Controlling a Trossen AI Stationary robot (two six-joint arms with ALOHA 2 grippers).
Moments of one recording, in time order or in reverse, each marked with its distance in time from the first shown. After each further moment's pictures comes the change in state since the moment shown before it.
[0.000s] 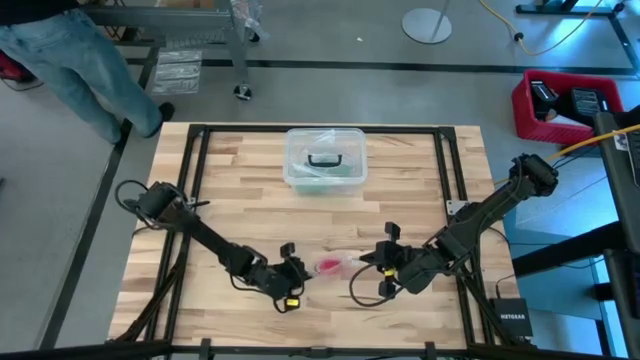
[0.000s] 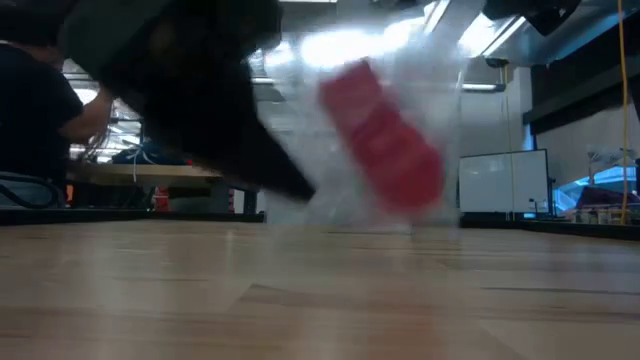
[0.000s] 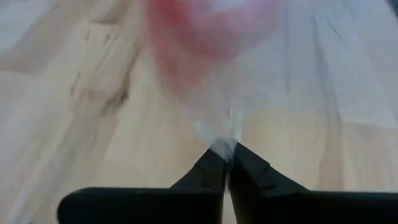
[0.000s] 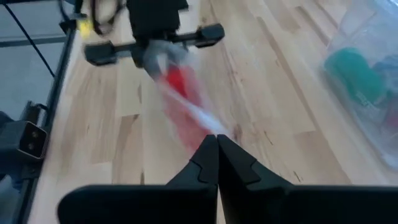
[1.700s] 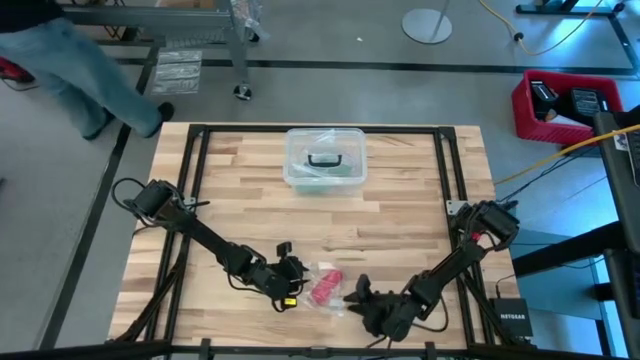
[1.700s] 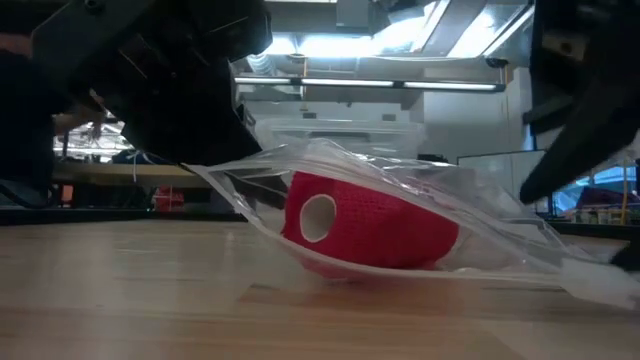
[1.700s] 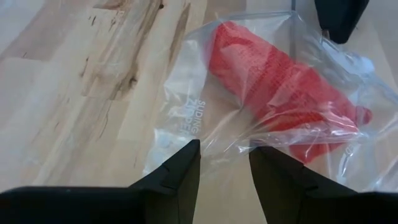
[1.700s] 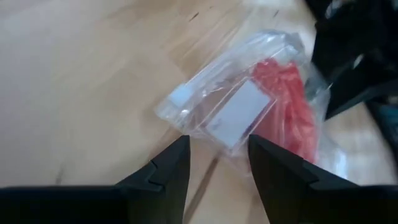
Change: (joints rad) left arm -0.001 -0.028 0.002 -0.110 0.010 -0.020; right arm 0.162 0.583 -0.060 0.660 0.063 -0.905
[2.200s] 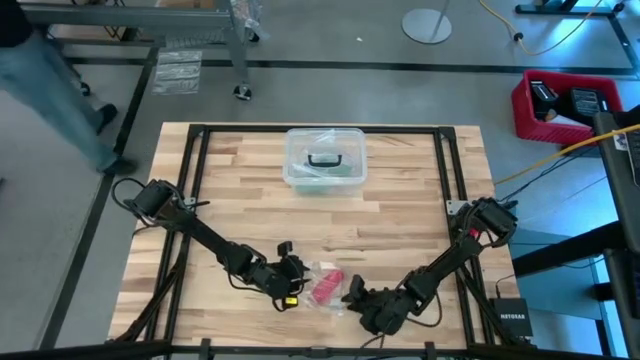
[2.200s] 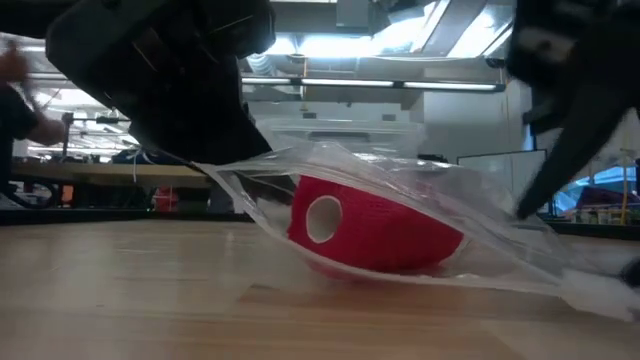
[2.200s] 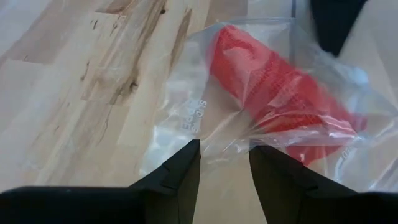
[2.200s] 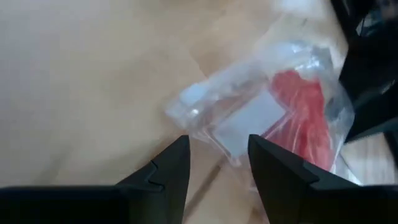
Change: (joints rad) left arm 0.007 0.000 0.000 0.019 -0.001 -0.005; right arm -0.054 -0.001 0.001 -0.049 -0.117 -0.141
